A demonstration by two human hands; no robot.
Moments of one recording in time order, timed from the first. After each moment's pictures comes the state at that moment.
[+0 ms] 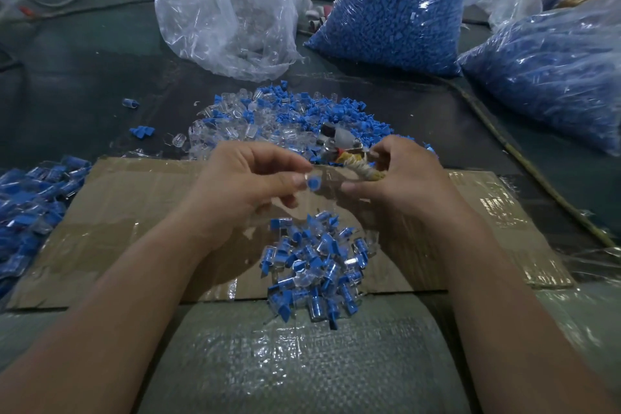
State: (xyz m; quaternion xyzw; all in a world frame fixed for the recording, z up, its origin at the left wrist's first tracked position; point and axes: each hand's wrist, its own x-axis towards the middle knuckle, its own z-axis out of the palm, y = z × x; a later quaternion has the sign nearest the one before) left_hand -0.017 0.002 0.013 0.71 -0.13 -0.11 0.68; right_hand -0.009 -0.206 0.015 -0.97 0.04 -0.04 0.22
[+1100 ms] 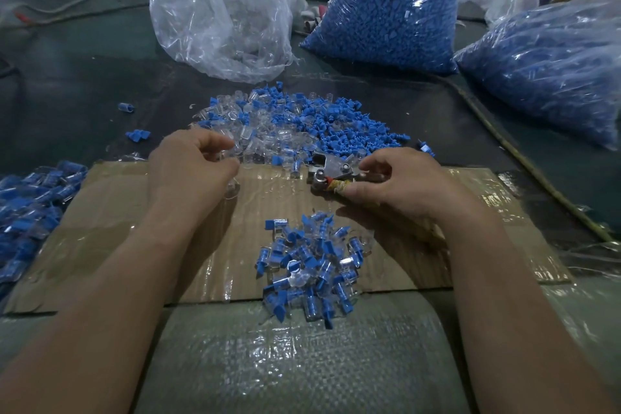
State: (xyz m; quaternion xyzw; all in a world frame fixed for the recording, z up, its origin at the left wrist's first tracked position) left_hand 0.007 0.019 0.000 0.89 0.03 0.15 0.43; right_hand -0.013 -0.219 0.019 -0.97 0.03 0.07 0.24
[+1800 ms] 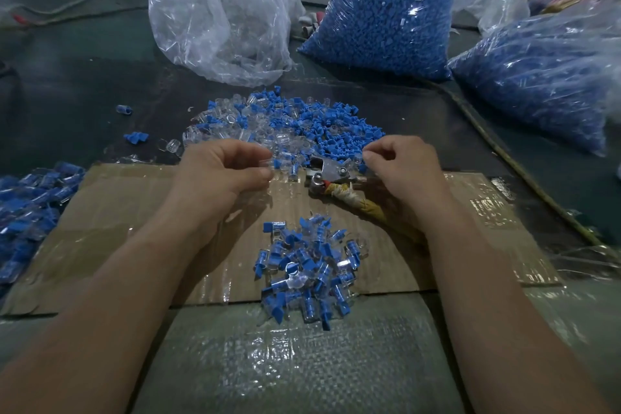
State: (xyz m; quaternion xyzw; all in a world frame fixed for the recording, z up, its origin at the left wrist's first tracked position) left_hand -0.010 0.003 0.015 0.76 0.00 -0.04 0.65; right_hand 0.009 -0.223 0.004 -0.95 0.07 -0.11 0.27
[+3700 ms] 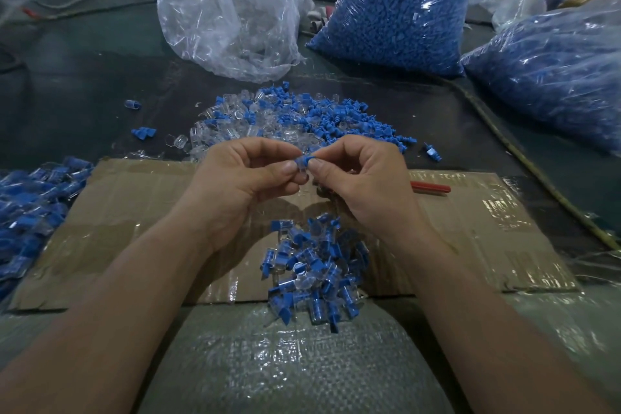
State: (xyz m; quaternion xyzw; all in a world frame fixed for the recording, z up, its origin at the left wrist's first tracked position) left_hand -0.006 -0.001 0.005 0.59 -0.07 -0.13 0.79; right_hand -0.029 -0.155 0.018 -0.83 -0.09 -0.10 0.54
